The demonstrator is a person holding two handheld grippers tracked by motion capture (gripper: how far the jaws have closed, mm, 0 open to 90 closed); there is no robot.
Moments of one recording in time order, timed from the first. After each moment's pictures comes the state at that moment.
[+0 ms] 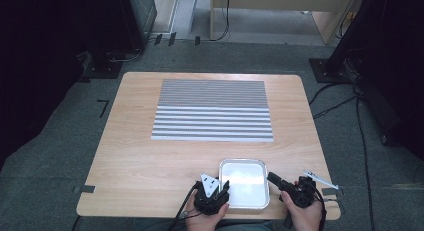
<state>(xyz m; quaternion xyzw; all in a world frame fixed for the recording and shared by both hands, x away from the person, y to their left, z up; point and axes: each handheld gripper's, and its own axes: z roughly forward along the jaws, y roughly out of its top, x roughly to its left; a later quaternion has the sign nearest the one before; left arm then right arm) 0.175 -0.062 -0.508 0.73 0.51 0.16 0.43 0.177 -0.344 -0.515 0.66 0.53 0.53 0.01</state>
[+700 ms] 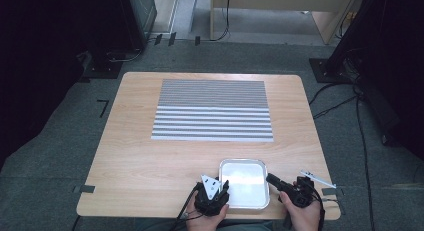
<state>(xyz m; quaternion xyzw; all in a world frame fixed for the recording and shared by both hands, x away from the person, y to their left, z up) 0.173 -0.065 -0.508 0.73 0.51 0.18 0.42 0.179 -0.343 -0.519 0.66 0.54 0.52 0.00</state>
